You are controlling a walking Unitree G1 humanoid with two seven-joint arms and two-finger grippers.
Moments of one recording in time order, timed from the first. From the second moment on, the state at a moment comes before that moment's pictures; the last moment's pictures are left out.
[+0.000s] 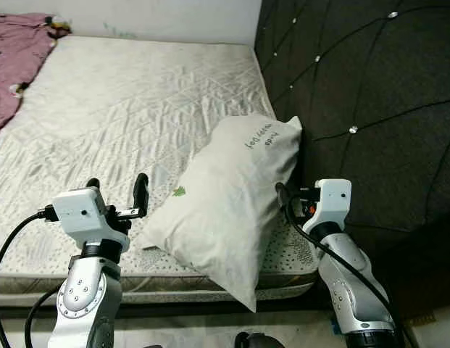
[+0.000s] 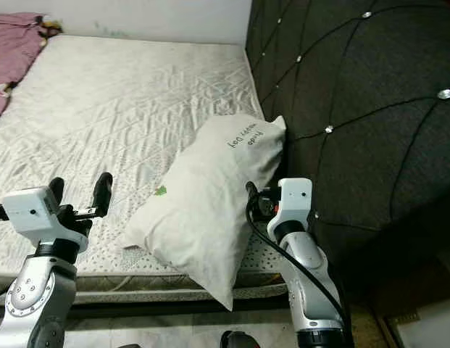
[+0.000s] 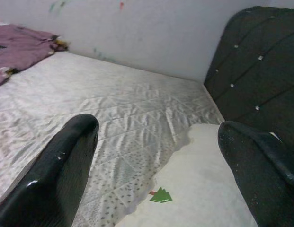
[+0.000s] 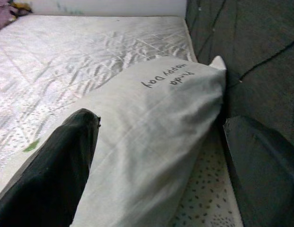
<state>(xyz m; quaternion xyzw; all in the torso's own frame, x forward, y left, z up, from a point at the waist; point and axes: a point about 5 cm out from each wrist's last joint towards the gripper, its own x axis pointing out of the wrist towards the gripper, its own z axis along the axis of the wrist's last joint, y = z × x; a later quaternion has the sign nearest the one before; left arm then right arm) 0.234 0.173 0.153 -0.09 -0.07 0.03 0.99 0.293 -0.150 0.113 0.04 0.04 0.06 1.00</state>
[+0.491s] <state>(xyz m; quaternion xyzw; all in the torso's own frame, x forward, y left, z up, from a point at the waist) 0.231 0.174 0.150 -0.08 -0.07 0.03 0.99 0.291 -0.144 0.113 0.05 0.04 0.09 0.99</state>
